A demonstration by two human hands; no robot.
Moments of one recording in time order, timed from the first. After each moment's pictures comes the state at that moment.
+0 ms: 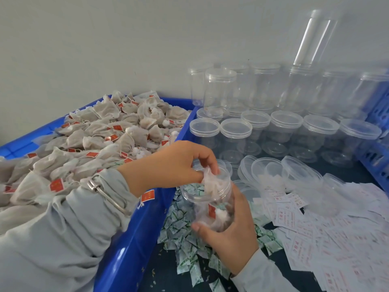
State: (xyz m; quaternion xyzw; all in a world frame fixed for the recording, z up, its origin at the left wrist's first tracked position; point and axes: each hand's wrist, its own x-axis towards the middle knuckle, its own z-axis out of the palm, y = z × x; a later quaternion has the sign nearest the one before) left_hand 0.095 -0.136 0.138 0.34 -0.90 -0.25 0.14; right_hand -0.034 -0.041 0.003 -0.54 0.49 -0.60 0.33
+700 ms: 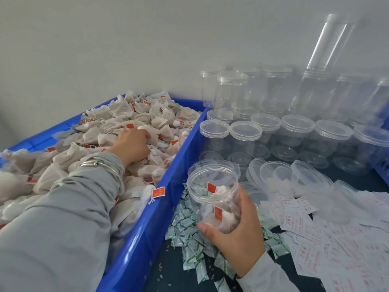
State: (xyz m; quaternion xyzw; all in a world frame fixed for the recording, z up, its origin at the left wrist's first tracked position) left_hand 0.185 -0.234 0.101 0.70 -0.71 -0.03 0.11; right_hand -0.038 -0.039 0.003 -0.56 0.49 -0.58 0.34
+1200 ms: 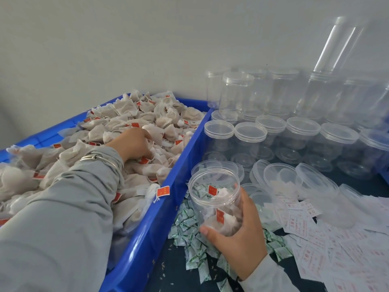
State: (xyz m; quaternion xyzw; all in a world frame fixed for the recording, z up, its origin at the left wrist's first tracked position) left_hand 0.194 -0.232 0.109 0.70 -0.71 -0.08 0.09; right_hand -0.035 -0.037 0.004 -0.56 0.51 -0.56 0.35
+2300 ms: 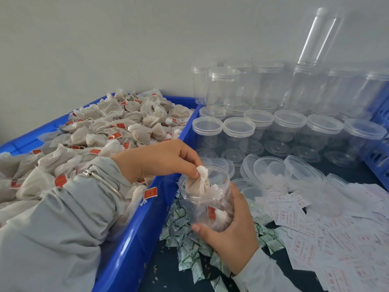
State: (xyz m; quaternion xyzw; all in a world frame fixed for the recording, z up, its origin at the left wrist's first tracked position) left_hand 0.112 -0.148 0.142 0.37 -0.81 -0.44 0.08; right_hand -0.035 -0.043 -0.003 -0.55 0.49 -0.57 0.36
